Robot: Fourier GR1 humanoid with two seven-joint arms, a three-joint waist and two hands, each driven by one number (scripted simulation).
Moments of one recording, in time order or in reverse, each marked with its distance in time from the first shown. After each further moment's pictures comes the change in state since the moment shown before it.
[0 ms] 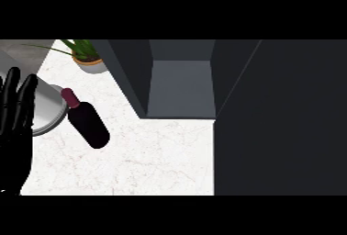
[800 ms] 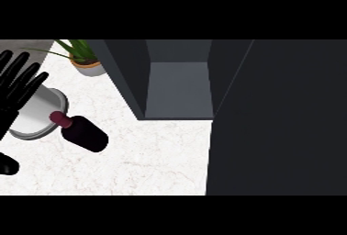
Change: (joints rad) left arm -0.152 0.239 0.232 0.268 0.726 -0.270 0.427; right arm 0.072 -0.059 0.114 -0.281 -0.107 0.099 0.251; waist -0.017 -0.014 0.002
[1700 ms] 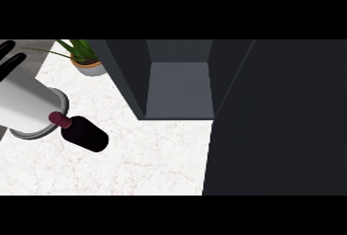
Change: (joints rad) left arm -0.139 0.106 0.061 -0.057 0.136 0.166 0.263; right arm -0.354 -0.045 -0.050 -0.100 0.001 -0.148 0.496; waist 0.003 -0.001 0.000
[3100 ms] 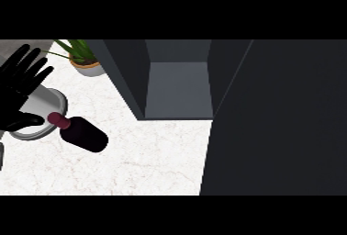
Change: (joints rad) left arm 0.005 -0.058 -0.054 0.354 -0.250 -0.127 -0.238; right arm -0.260 -0.045 -0.074 -0.007 0.013 -0.068 0.234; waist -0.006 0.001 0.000
